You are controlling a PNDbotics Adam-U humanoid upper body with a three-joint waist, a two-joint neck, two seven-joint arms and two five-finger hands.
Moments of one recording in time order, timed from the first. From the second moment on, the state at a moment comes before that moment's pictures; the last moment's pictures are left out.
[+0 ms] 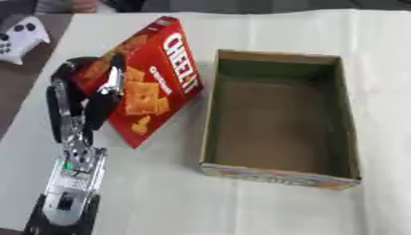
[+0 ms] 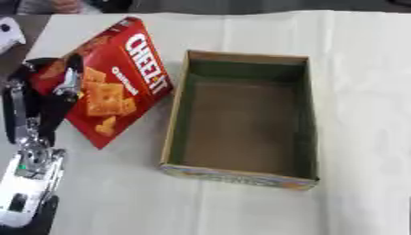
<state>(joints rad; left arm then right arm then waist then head) -0.15 0.16 0.05 -1.95 -0.20 0.08 0.58 -0.33 -0.23 -0.06 -1.99 0.60 -0.43 -0.46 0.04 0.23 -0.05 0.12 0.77</state>
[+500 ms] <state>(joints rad) -0.24 0.21 0.05 -1.98 -0.20 0.07 0.59 -0.33 -0.23 -0.06 -1.99 0.59 -0.43 -0.46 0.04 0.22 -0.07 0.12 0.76</state>
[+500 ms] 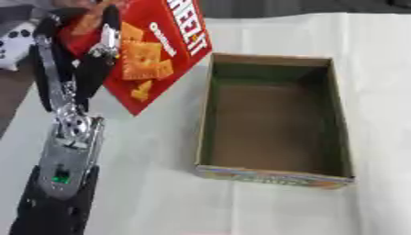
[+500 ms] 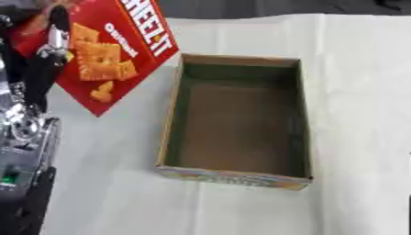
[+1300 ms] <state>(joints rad) -0.36 0.26 -0.05 -1.97 -0.12 0.05 0.47 -0.34 -0.23 -0.05 -1.99 0.59 -0.43 -0.46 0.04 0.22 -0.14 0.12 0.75</state>
